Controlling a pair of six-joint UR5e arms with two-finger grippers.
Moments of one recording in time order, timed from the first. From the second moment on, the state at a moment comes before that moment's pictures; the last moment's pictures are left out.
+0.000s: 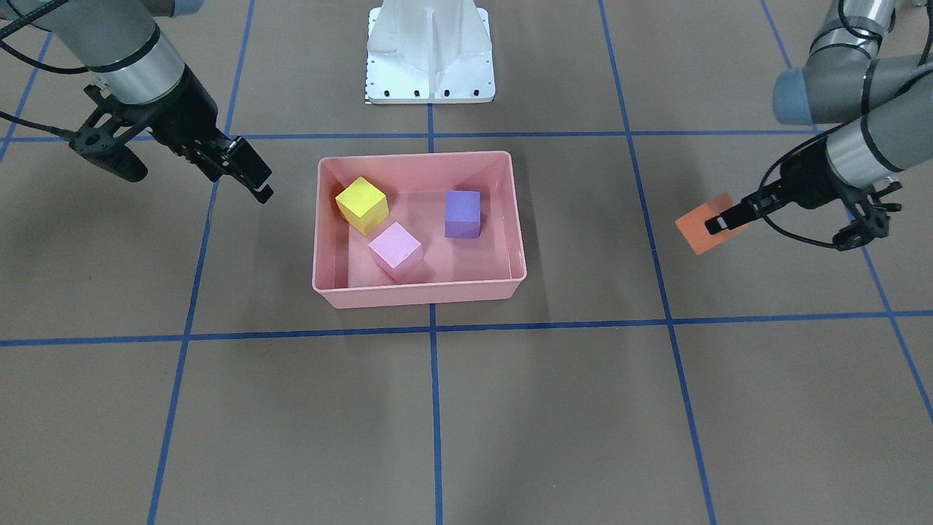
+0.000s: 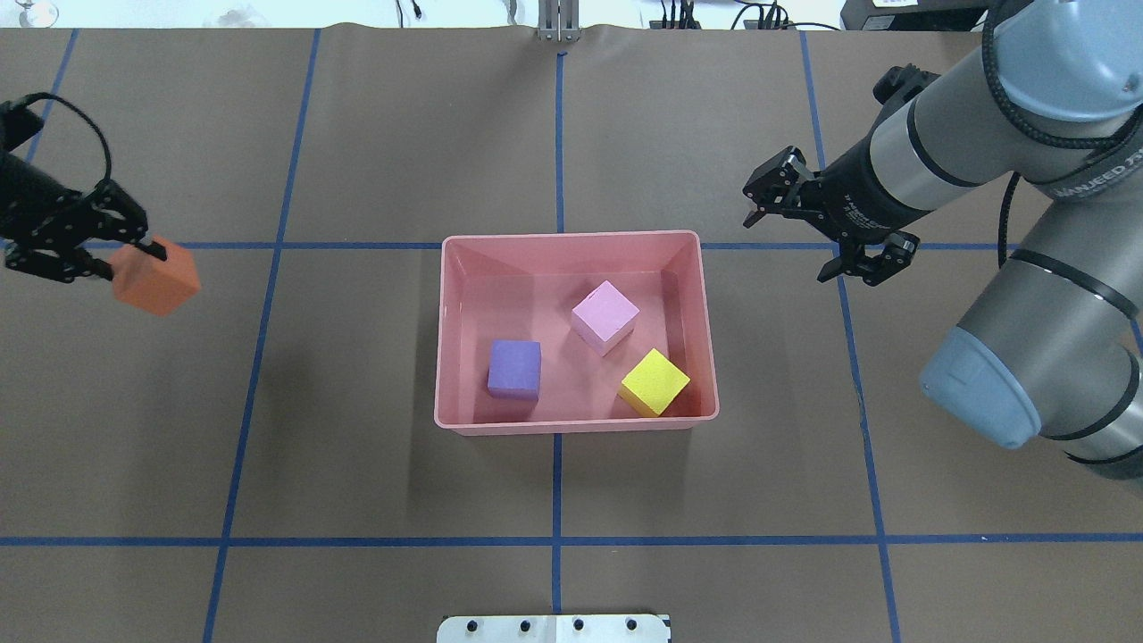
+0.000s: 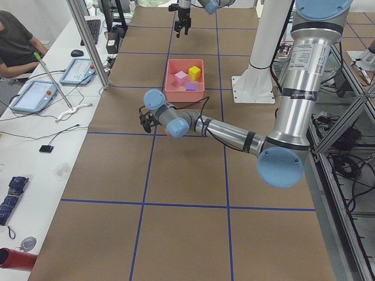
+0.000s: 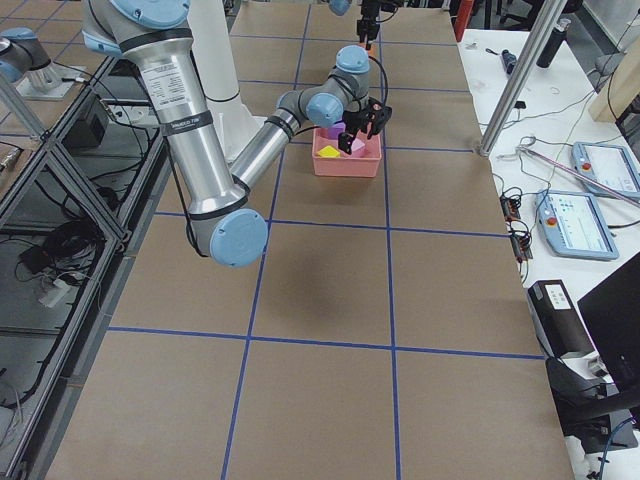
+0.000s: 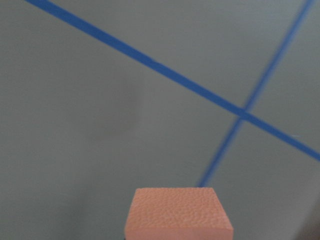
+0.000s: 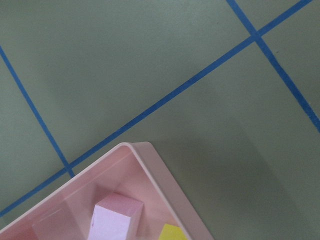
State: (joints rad) left arm -1.05 -1.85 -1.71 -2.03 -2.57 -1.51; right arm 0.85 -1.22 2.04 -1.58 2.14 1.54
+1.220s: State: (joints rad) left arm -0.53 -2.33 -1.51 -2.02 -2.13 -1.94; right arm 0.90 -1.32 1.99 -1.57 2.14 1.33
